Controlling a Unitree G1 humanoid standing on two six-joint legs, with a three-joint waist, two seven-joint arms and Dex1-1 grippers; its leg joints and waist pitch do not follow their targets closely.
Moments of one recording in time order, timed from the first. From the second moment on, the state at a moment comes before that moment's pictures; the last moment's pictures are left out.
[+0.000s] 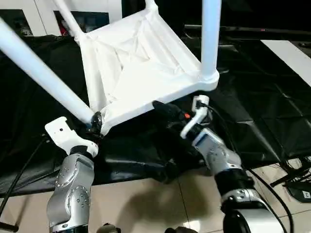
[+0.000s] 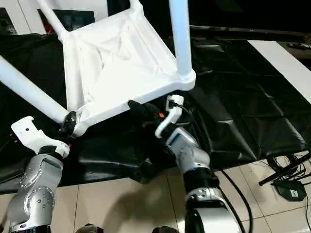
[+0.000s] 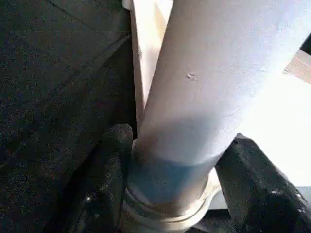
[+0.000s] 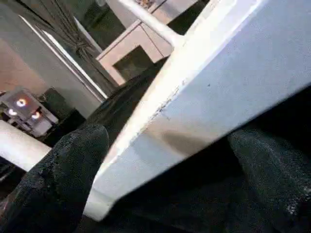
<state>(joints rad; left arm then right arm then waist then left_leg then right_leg) -0.10 -0.07 0.27 -0.15 -0.42 0.31 0.02 -0.63 0.07 -0.16 0.70 0.52 0.25 0.68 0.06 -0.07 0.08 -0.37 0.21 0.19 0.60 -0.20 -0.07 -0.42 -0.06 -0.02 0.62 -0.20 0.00</state>
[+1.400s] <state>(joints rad) -0.05 -0.07 0.20 -0.30 -0.42 0.37 0.01 -1.01 0.12 -0.54 1.20 0.72 0.19 0.48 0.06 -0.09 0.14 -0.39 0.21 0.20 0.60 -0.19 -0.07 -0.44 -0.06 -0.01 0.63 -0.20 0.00</state>
